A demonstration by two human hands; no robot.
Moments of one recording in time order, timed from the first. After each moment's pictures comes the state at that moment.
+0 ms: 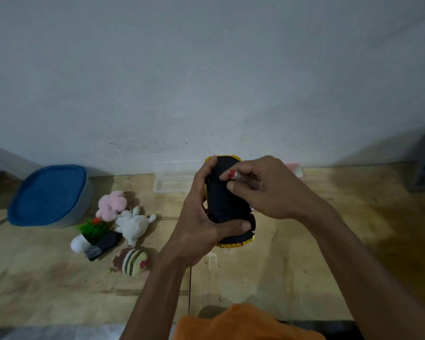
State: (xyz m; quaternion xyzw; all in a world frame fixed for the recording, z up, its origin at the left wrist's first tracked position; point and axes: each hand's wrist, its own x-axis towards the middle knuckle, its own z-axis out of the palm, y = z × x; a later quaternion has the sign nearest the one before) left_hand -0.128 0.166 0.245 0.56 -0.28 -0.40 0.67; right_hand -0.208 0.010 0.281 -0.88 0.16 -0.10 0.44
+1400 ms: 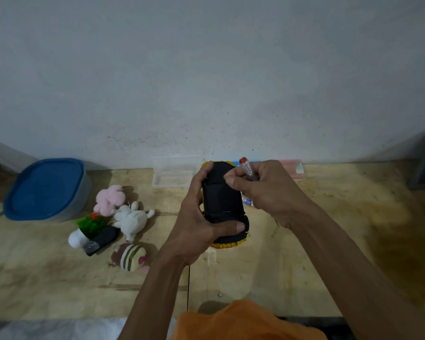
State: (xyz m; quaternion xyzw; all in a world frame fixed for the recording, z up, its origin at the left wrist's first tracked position) left_hand -0.120 0.168 0.224 0.57 -0.25 -0.40 0.67; right_hand -0.198 0.016 0.259 -0.71 0.29 -0.10 0.64
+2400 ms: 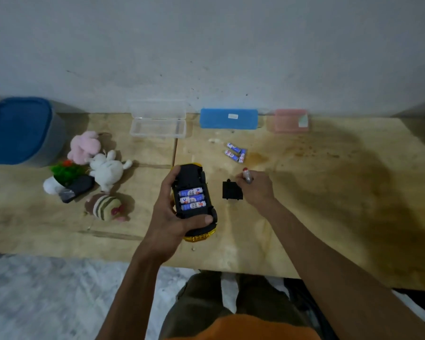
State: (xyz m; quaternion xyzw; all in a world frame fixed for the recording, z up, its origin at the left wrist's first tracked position) left_hand -0.173 0.172 0.119 0.67 -0.09 -0.39 0.63; right_hand -0.233 -0.037 0.015 -0.69 0.49 -0.02 0.54
